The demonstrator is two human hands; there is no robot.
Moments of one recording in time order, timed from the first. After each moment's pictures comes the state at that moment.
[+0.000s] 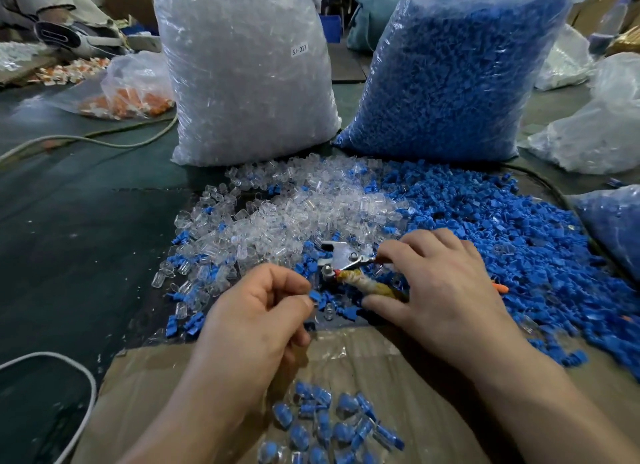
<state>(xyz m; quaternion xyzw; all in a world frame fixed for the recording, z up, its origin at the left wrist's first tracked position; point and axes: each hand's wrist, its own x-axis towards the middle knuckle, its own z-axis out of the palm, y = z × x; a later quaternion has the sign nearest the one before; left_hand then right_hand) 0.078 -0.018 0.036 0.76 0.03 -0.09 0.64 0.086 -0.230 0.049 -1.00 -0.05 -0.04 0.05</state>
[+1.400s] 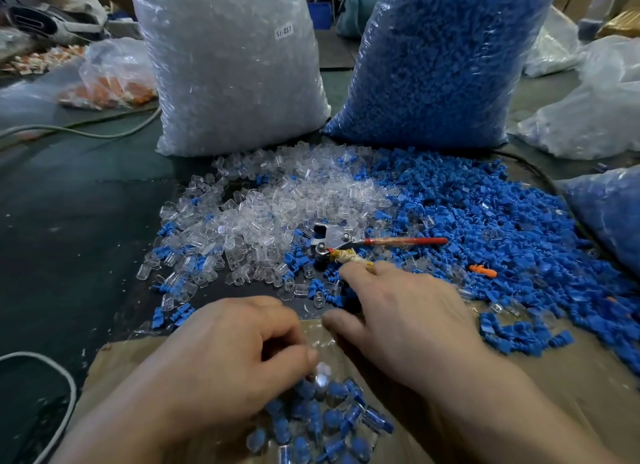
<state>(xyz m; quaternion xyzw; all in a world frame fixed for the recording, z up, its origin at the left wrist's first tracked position) 0.078 0.004 0.044 0.92 -0.26 -0.10 0.26 0.065 -0.199 0.040 -1.00 -0.08 -0.01 0.06</state>
